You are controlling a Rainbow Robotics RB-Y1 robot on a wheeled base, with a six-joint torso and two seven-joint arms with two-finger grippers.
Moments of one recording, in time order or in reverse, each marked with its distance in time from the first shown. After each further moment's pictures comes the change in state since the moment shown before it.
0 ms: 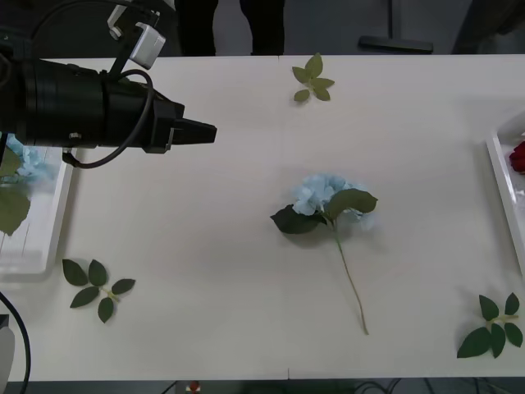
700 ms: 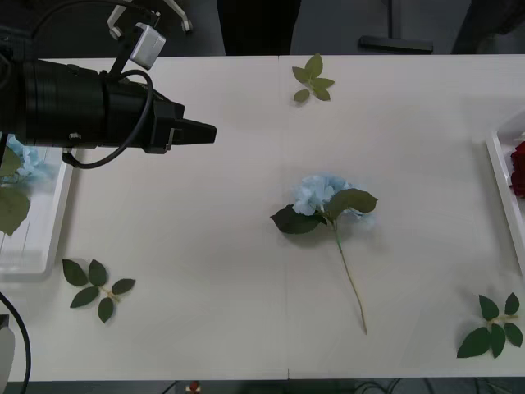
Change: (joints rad) right arm -0.003 0.001 -0.243 -0.338 -0.367 0.529 0.003; left arm 0.001 0.000 0.000 0.000 0.001 0.000 0.000
